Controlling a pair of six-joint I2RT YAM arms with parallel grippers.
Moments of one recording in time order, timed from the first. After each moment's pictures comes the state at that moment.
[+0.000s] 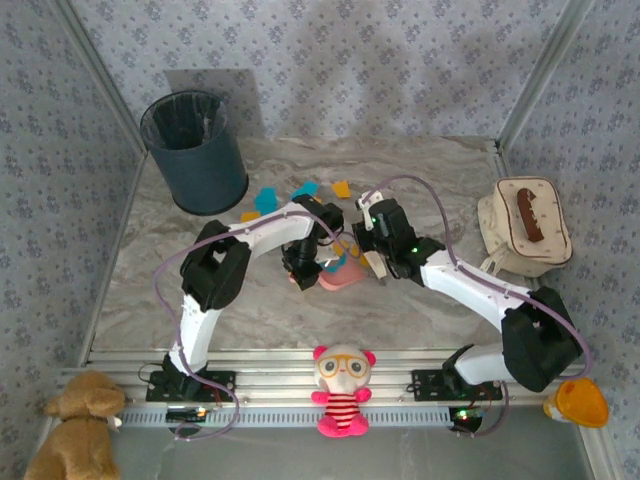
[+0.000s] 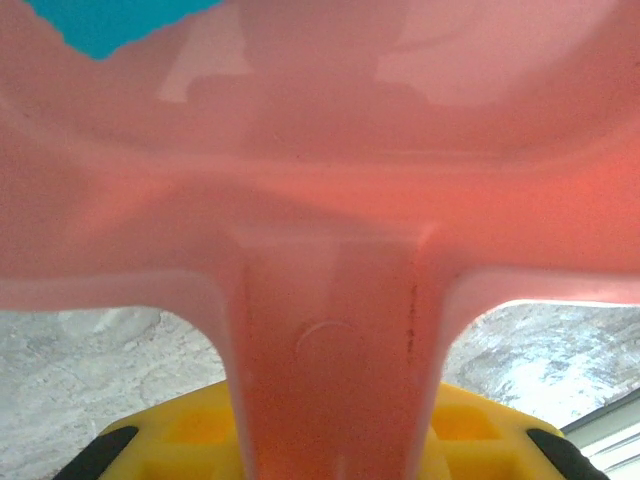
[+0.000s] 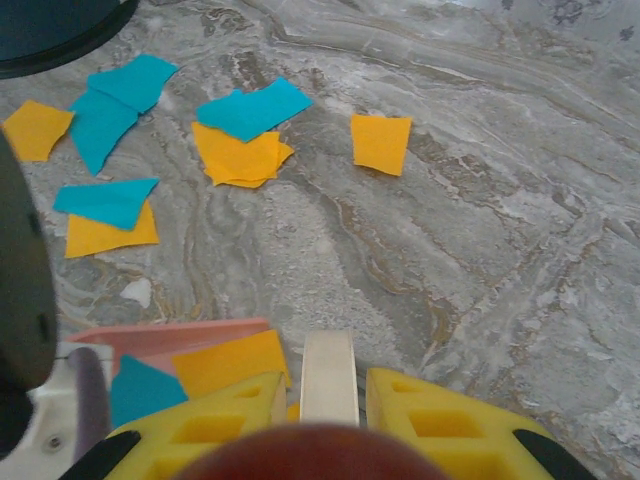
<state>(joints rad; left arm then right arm) -0.80 2.12 1.67 -1.34 0.03 0.20 0.62 1.36 0.86 -0.10 0.17 0.09</state>
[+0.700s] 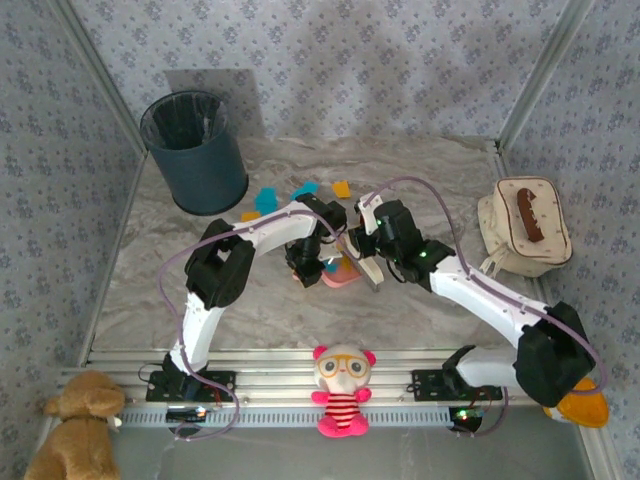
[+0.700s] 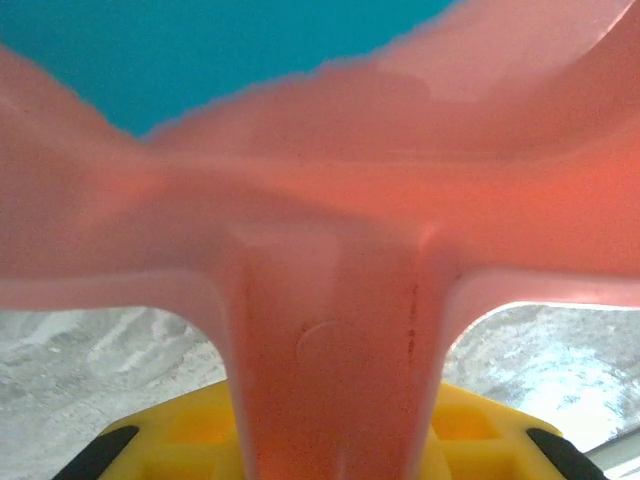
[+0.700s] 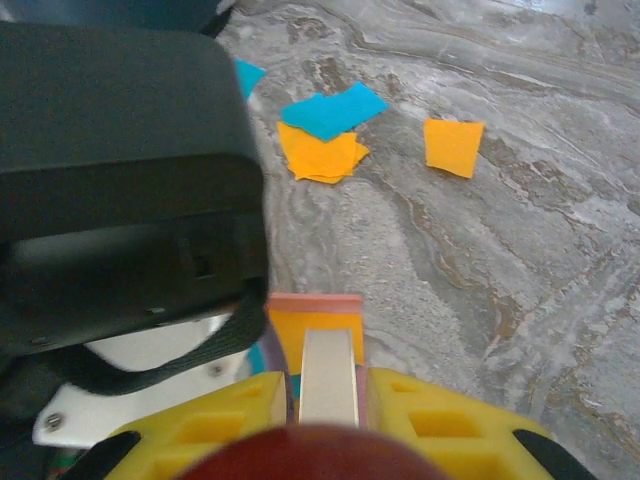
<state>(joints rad) -0.80 2.15 1.70 -1.31 0.01 0.21 0.64 1.25 0.86 -0.19 0.05 0.09</state>
